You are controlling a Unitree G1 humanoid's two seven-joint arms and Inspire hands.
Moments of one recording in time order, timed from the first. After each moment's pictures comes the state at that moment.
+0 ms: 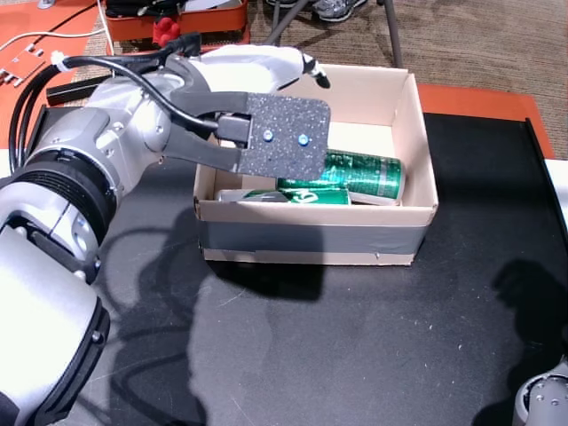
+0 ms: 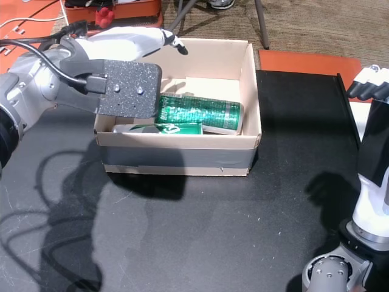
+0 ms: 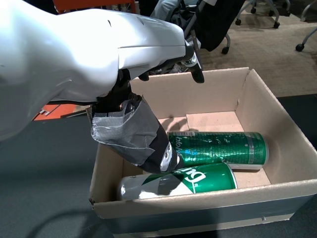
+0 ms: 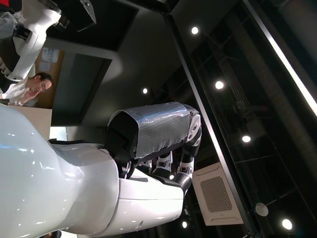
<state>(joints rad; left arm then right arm) -1.25 0.20 -0.46 1.39 0.69 -0.39 -0.18 -0.43 0.09 -0.60 0.59 0.94 -0.80 1.20</state>
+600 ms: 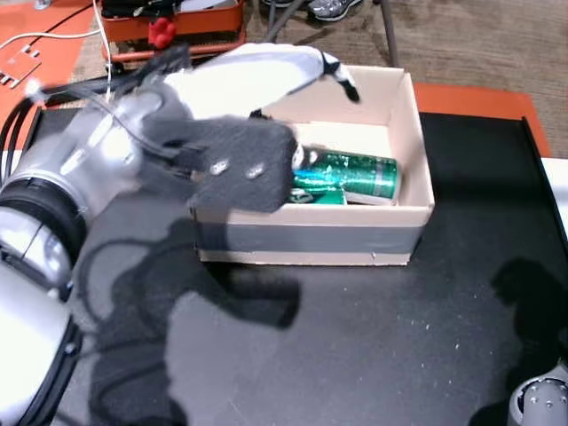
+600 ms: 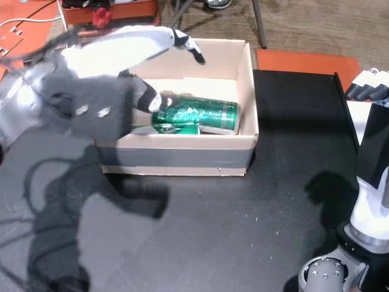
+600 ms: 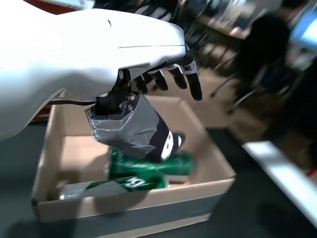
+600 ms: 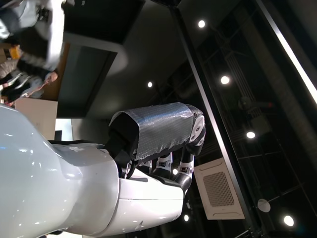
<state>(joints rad) -1.06 0.31 -0.31 1.31 0.51 -0.95 -0.07 -0.44 0.09 -0.60 0.62 0.92 -0.84 1.19</state>
